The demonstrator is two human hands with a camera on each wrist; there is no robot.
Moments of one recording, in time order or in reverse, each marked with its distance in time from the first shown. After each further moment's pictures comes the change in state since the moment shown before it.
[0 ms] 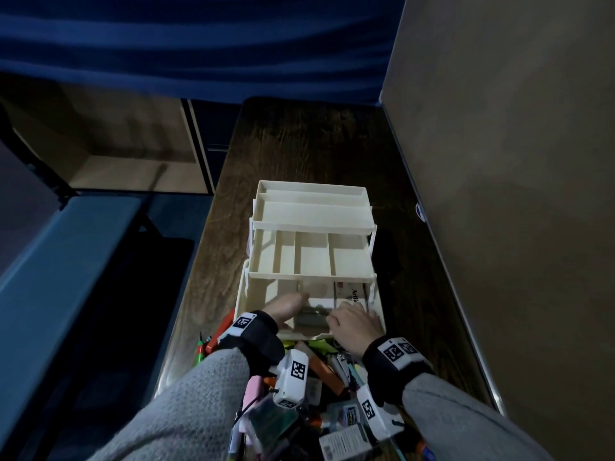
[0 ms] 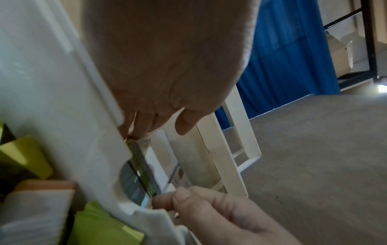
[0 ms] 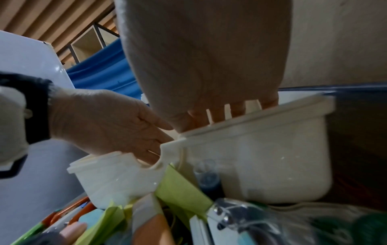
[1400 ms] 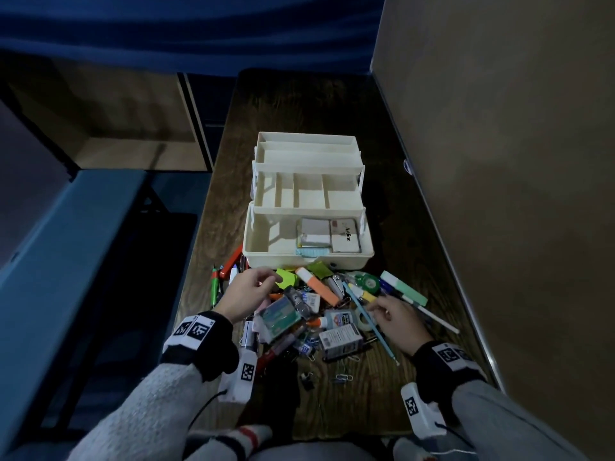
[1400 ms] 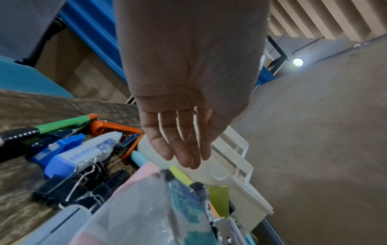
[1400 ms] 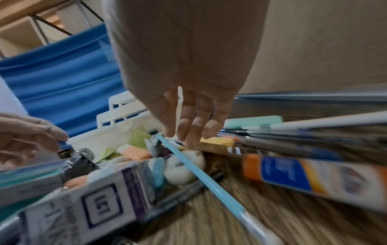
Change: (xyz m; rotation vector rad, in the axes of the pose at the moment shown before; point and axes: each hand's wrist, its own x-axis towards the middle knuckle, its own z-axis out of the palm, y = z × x) left_hand -0.135 -0.100 -0.016 0.281 0.232 0.499; right_hand -0.150 0.070 0.060 0.386 0.163 0.026
